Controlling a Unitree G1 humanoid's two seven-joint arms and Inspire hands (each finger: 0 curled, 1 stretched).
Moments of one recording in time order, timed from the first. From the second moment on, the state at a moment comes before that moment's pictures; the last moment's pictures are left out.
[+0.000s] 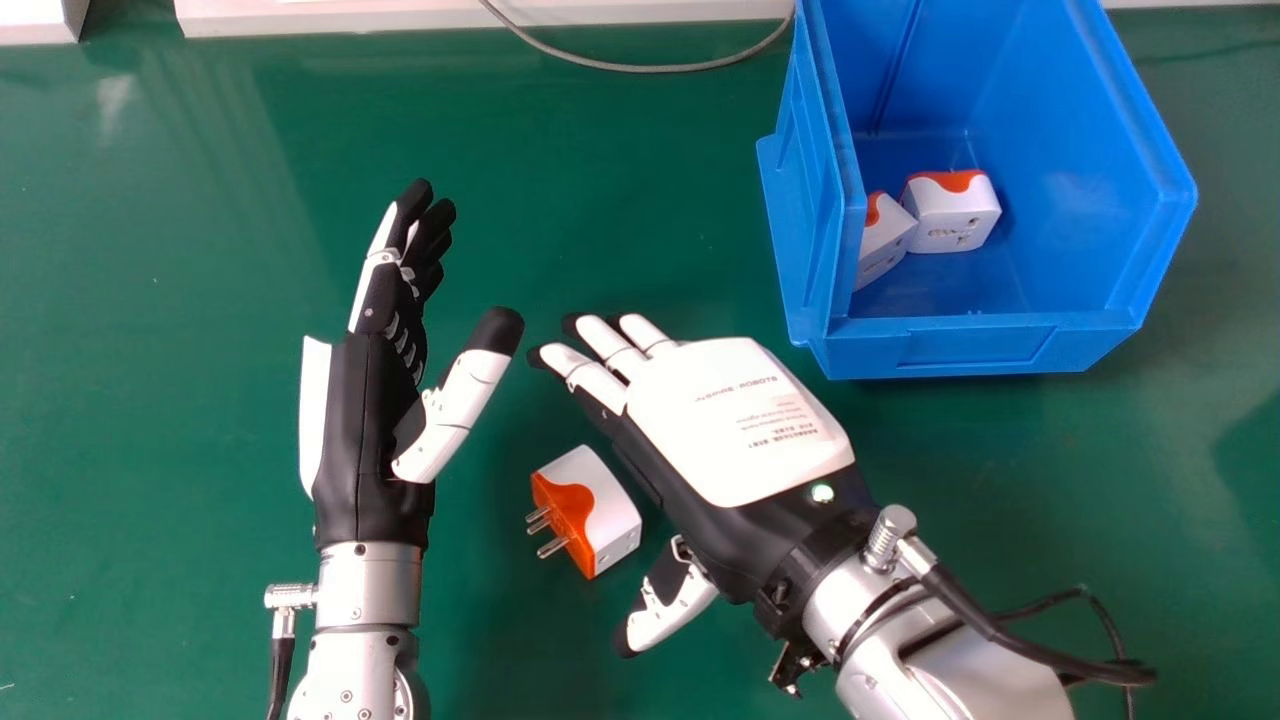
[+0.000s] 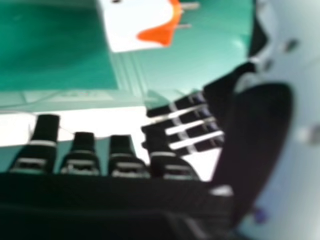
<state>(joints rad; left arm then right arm) -0.23 0.04 0.14 0.94 -0.01 -1.06 -0.03 0.01 -0.23 0.61 -0.35 -1.15 0.18 0.26</state>
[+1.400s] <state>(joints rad) -0.24 0.05 0.14 0.94 -0.02 -1.06 -0.03 -0.38 -0.17 0.72 0.22 -1.10 0.10 0.17</state>
